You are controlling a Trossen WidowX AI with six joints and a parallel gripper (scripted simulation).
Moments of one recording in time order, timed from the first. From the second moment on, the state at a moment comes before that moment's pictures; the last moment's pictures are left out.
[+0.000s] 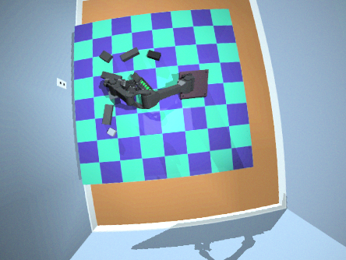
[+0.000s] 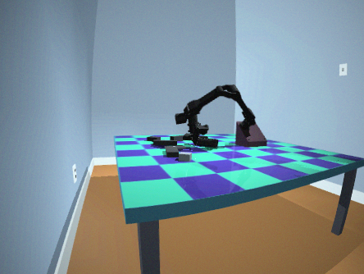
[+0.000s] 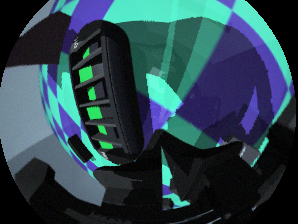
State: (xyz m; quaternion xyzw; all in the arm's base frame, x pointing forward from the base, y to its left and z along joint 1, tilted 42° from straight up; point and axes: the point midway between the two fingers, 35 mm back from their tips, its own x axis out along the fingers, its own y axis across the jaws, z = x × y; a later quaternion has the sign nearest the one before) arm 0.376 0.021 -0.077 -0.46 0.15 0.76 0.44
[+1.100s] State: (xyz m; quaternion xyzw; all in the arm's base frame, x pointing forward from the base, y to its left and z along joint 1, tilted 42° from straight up) arm 0.367 0.018 -0.083 -0.46 0.15 0.76 0.44
